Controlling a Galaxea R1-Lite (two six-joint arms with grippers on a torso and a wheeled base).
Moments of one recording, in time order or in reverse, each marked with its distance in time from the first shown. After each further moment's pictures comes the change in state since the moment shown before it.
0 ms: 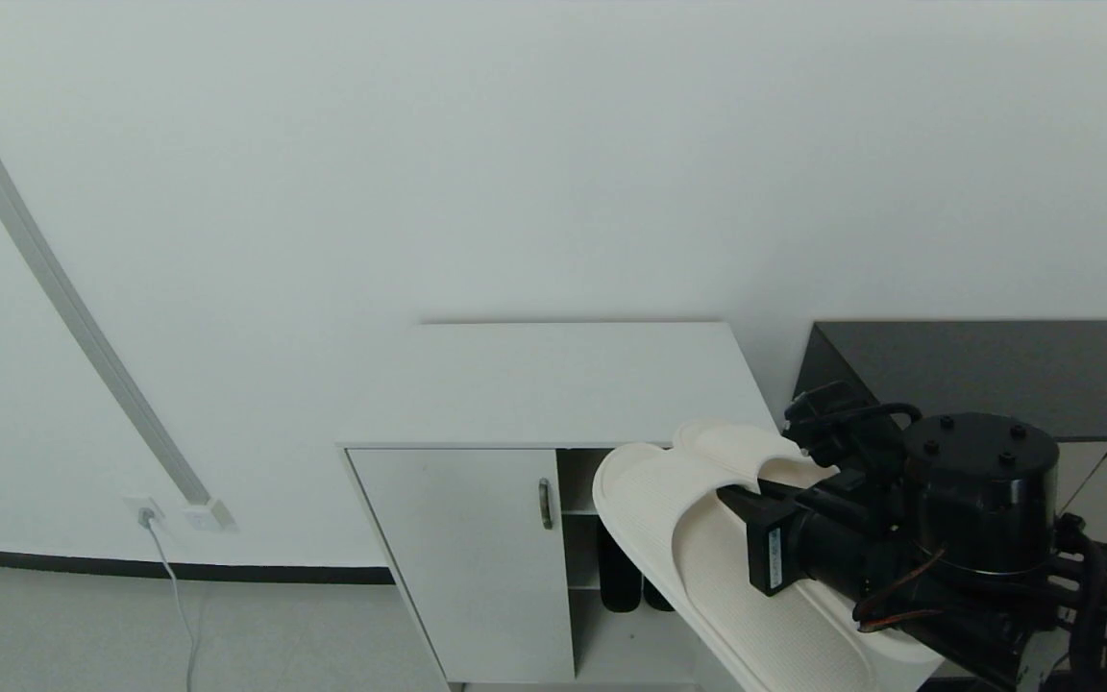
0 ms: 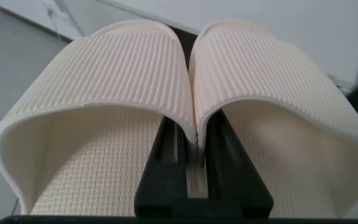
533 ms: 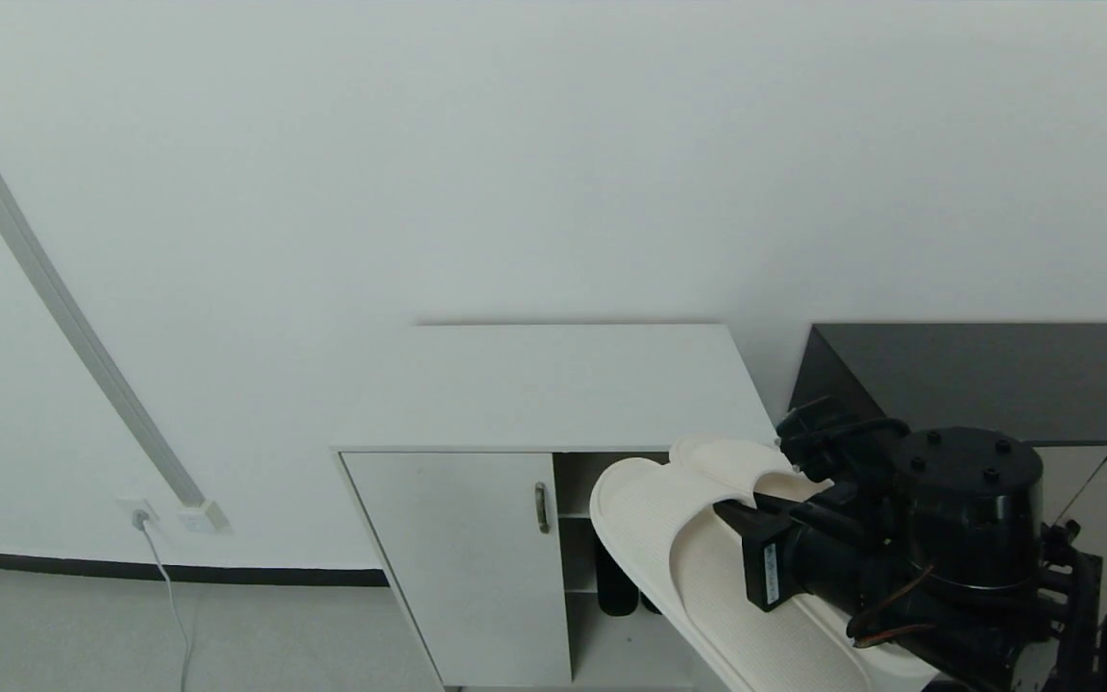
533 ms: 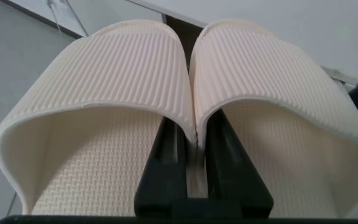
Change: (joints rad) left arm -0.001 0.000 -0.002 0.000 0.000 -0.002; right arm 0.003 0.014 0.019 -0.008 0.003 0.002
